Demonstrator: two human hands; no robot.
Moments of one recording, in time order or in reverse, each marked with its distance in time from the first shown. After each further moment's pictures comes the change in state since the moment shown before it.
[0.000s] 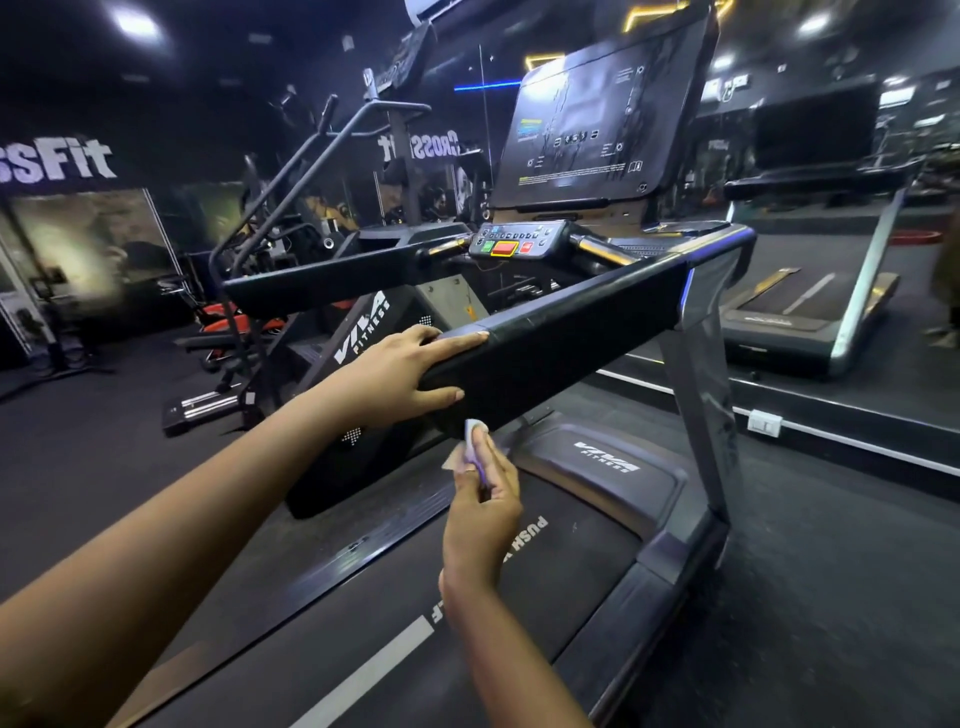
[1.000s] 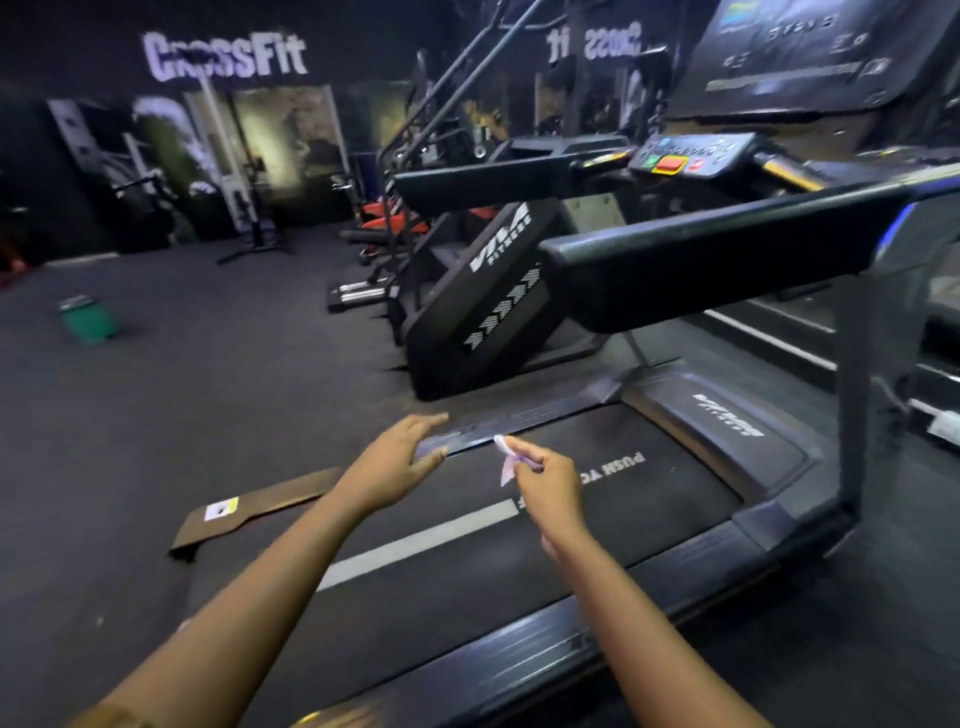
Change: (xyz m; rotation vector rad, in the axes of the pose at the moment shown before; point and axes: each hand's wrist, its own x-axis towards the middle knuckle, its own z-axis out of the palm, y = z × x) left_hand -0.227 0.014 0.103 -0.321 -0.027 -0.614; right_hand -0.063 0.011 -0.068 -0.554 -0.743 0.415
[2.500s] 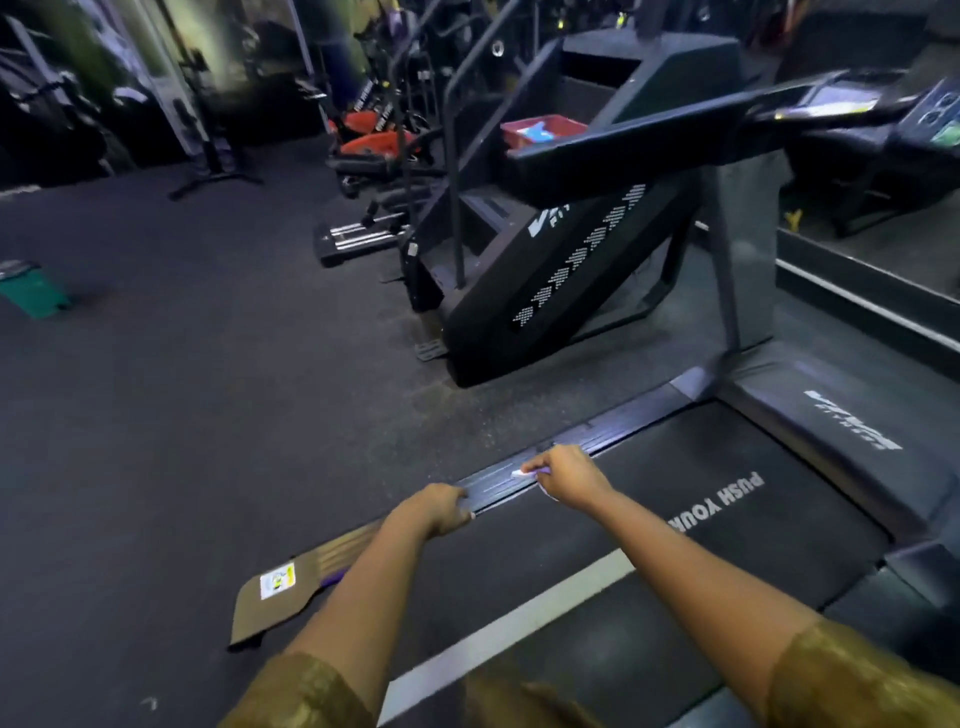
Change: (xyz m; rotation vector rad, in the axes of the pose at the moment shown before) left_hand 0.264 -0.376 -0.077 0.158 -0.729 -0.292; right_hand 0.351 -0.028 0.323 -0.957 -0.458 0.095
